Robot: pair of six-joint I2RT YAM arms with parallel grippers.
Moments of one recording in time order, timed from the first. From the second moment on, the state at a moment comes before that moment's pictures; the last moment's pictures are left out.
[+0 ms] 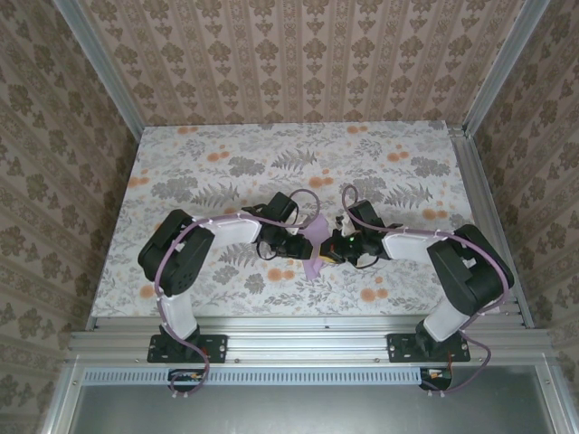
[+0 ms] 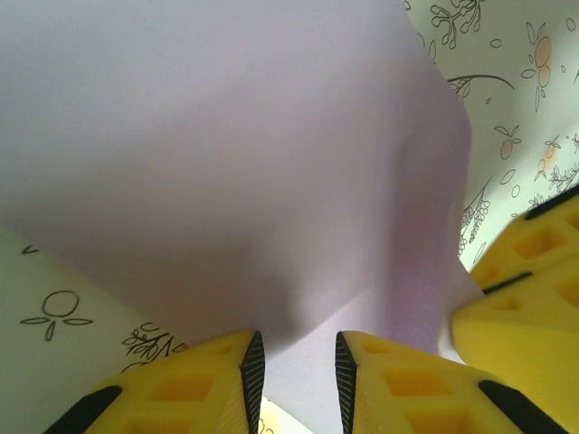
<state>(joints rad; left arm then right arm) -0.74 1.84 1.03 -0.35 0.50 -0.41 0.47 1.63 0.70 -0.03 -0.62 0.90</state>
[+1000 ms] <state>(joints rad) -0.67 1.88 1.09 -0.38 0.51 -0.35 0.47 1.70 0.78 -0.07 -0.61 0.89</state>
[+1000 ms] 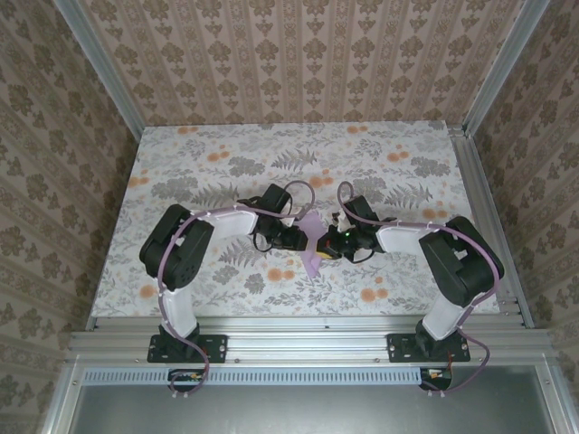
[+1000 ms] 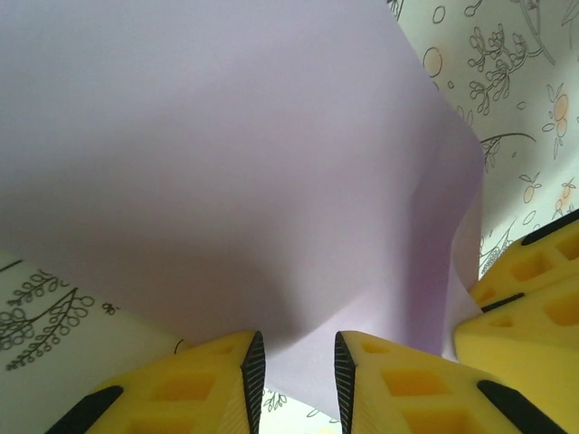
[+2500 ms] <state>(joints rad) -0.67 1.88 1.05 -0.31 0.55 -0.35 0.52 1.77 0.80 0.01 -0.52 1.02</state>
